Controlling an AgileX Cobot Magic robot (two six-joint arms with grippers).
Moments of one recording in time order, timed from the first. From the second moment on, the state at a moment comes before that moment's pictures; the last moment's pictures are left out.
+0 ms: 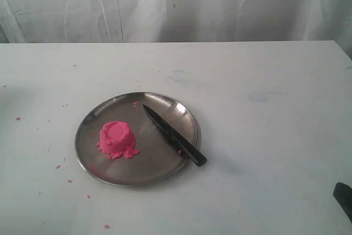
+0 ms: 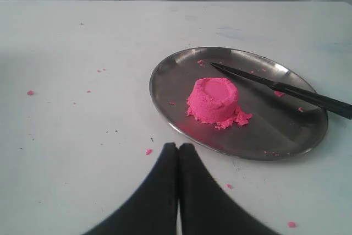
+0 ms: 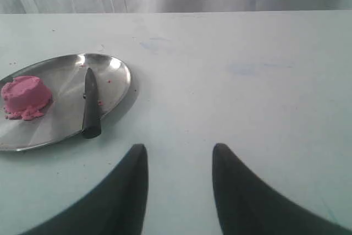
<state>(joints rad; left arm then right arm) -0.17 0.00 0.02 -0.28 0.31 0.14 0.36 0.01 0.00 -0.03 0.33 0.14</state>
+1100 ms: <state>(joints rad) -0.17 0.00 0.02 -0.28 0.31 0.14 0.36 0.00 0.00 0.28 -0.55 0.47</state>
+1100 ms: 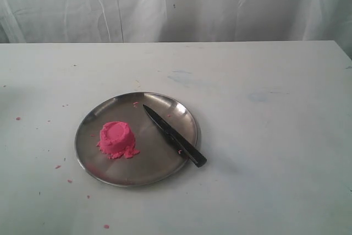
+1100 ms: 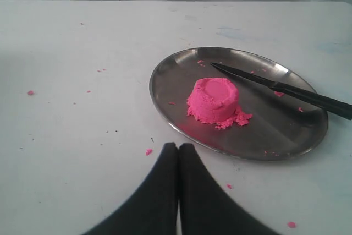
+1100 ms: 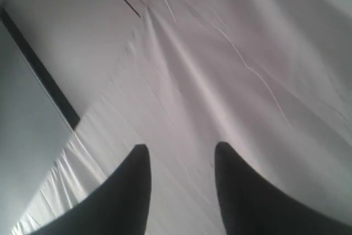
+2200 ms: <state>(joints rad) -0.17 0.00 0.02 -0.28 0.31 0.14 0.36 0.00 0.00 0.14 -0.86 0.78</state>
